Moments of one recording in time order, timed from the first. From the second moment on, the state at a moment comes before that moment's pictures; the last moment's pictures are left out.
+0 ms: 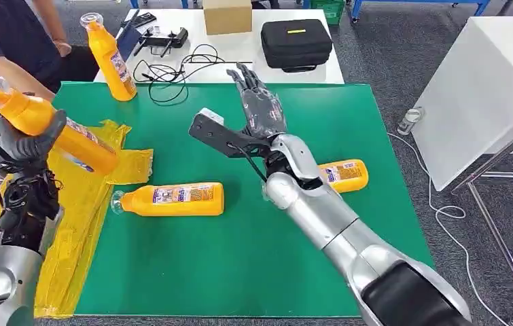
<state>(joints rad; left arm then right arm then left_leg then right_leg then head) -0.65 0.20 0.10 -0.51 0.12 0.17 -0.60 -0.82 0.17 0.67 -0.59 0.66 -0.28 0.08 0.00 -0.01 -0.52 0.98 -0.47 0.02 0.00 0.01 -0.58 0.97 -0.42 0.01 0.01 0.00</state>
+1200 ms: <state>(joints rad) -0.52 0.11 0.14 -0.49 -1.56 0.70 -0.18 -0.73 0.18 0.49 -0.69 0.78 -0.19 0.02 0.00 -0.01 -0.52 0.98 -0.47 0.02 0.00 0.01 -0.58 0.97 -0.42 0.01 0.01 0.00</state>
